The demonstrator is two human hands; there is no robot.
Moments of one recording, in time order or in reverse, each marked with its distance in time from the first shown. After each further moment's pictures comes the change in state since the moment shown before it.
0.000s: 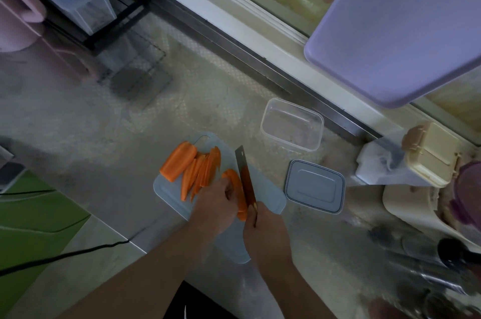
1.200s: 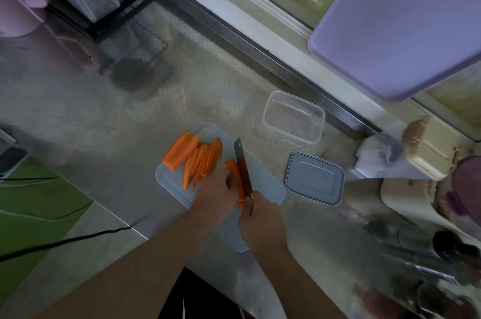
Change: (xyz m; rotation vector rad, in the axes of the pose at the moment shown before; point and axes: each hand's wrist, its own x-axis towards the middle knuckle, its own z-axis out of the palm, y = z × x) left_hand 0.000 -0.002 0.001 -0.041 0.002 0.002; right_hand -0.001 -0.009 0.002 -0.044 -0.016 0.017
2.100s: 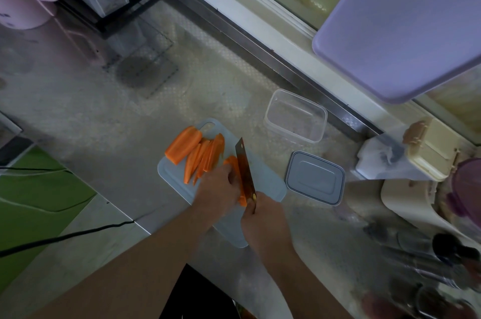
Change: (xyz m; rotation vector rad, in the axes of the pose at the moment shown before) left_hand -0.003 0.000 0.003 0.018 0.054 0.041; right_hand -0.008 0.000 -0.013 0.032 -0.066 0.041
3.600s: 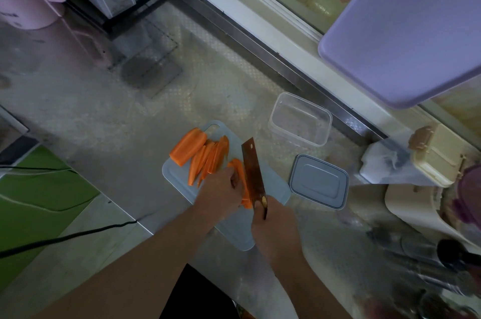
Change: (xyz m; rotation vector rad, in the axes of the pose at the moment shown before) left_hand 0.006 -0.014 0.000 -0.008 -0.062 0.027; right_hand -0.010 0.004 -0.008 0.057 0.052 -0.051
